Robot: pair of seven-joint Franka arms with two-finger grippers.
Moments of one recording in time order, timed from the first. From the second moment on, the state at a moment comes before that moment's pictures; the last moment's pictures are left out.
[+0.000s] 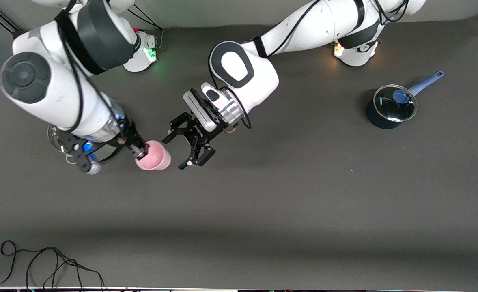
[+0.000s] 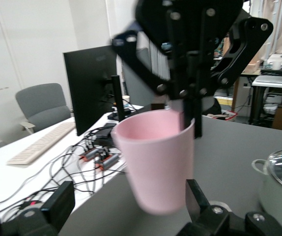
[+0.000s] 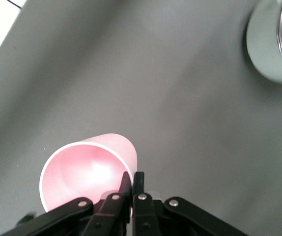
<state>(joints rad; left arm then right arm) -0.53 0.97 -0.84 -0.89 -1.55 3.43 2.25 0.39 0.45 -0.05 -1.08 0.08 1.49 1.24</state>
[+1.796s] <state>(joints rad) 0.39 0.83 -0.83 -1.31 -0.80 2.10 2.03 -0.15 0.72 -0.05 -1.27 0.12 1.99 -0.25</state>
